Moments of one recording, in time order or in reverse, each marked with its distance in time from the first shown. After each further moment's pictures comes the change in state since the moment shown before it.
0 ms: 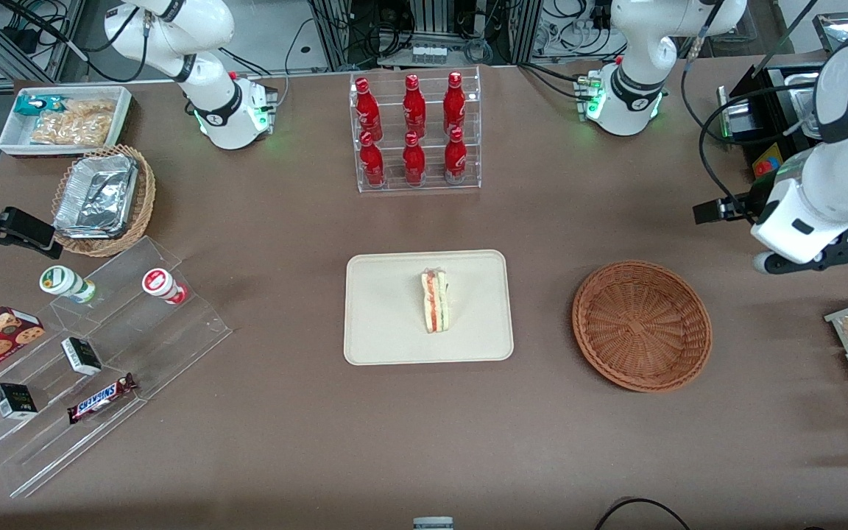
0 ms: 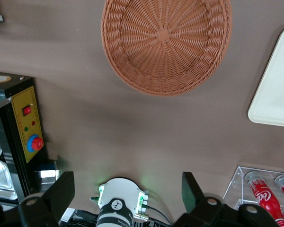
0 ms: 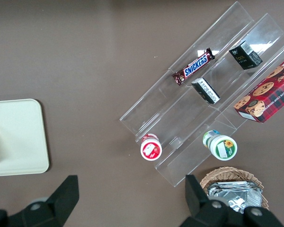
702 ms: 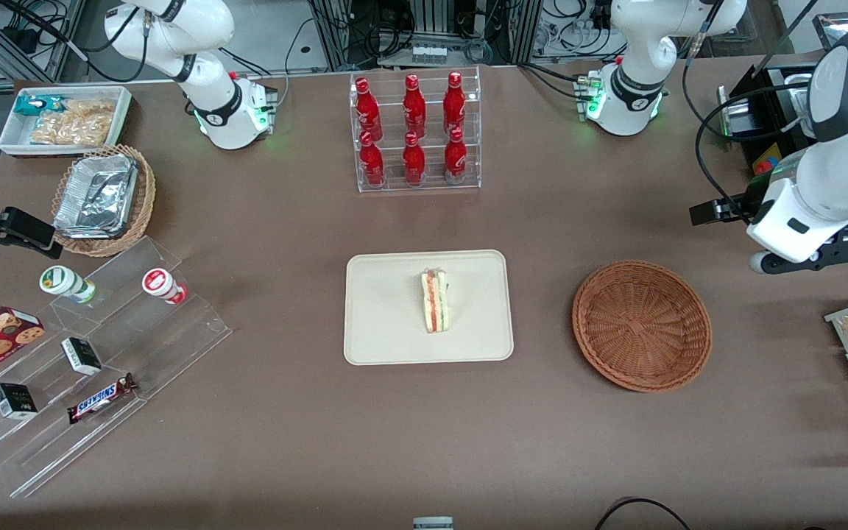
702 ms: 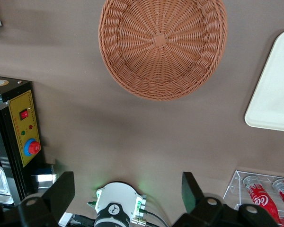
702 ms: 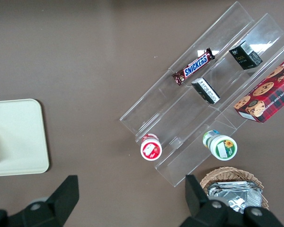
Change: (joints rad) arm -0.003 0.015 -0.013 0.015 -0.002 0.024 -0.015
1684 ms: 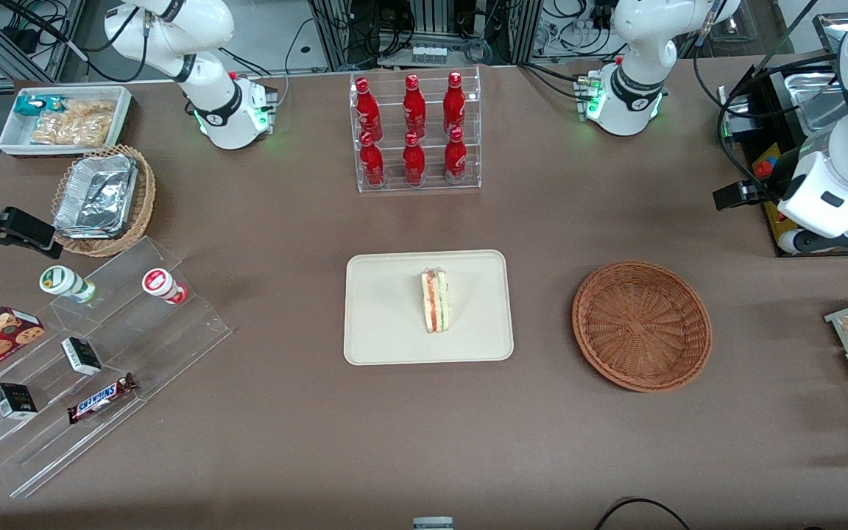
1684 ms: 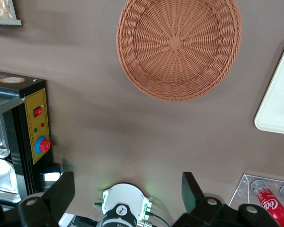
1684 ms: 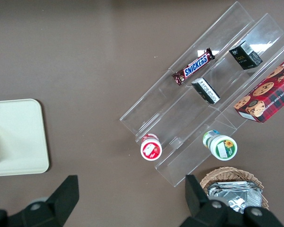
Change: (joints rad) arm 0.367 -0.075 -0.337 -0.071 0.045 0.025 0.007
